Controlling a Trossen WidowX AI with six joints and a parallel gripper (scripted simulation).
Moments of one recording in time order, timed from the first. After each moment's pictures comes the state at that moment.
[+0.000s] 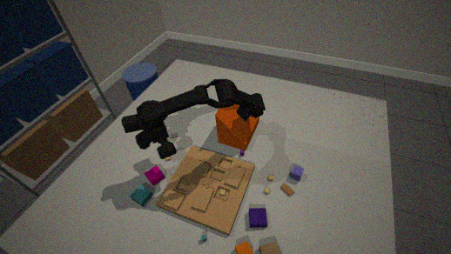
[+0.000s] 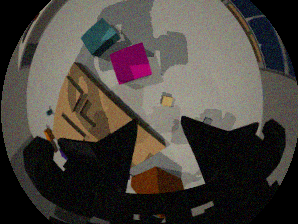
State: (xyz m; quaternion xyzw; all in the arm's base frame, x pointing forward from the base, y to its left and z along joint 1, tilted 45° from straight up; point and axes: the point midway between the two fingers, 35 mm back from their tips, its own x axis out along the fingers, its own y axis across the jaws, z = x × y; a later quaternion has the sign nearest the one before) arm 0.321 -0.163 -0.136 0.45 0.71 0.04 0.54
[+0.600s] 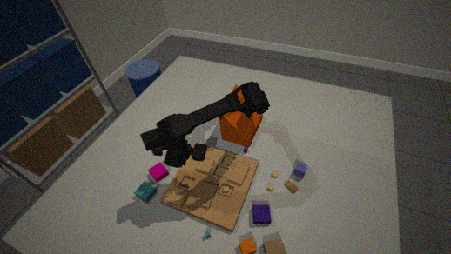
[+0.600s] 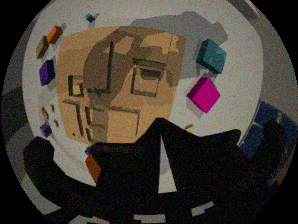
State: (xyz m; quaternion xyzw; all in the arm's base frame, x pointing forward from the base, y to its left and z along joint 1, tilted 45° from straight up) arm 0.362 -0.096 -0.063 0.15 0.62 0.35 0.69
